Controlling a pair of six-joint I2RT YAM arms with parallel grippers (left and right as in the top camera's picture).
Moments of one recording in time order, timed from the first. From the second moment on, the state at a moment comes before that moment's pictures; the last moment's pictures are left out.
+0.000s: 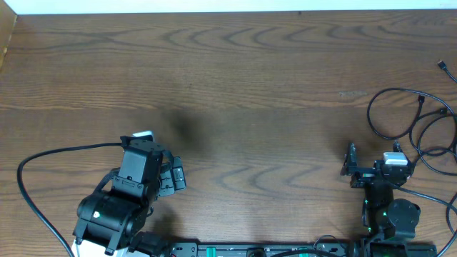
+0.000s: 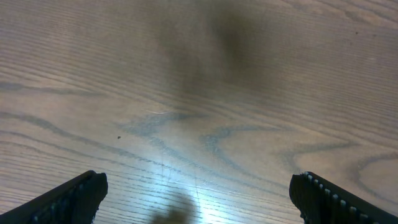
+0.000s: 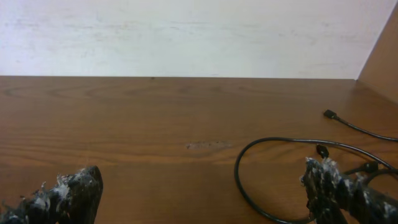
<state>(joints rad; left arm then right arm) -0.34 0.79 0.91 -1.18 -0.21 -0.46 -0.07 0.01 0.01 -0.07 -0.02 -0.03</state>
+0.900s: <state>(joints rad) -0.26 0.36 0.58 -0.62 -0.17 -0.46 -0.07 0.01 0.01 -0.07 -0.02 -0.03</state>
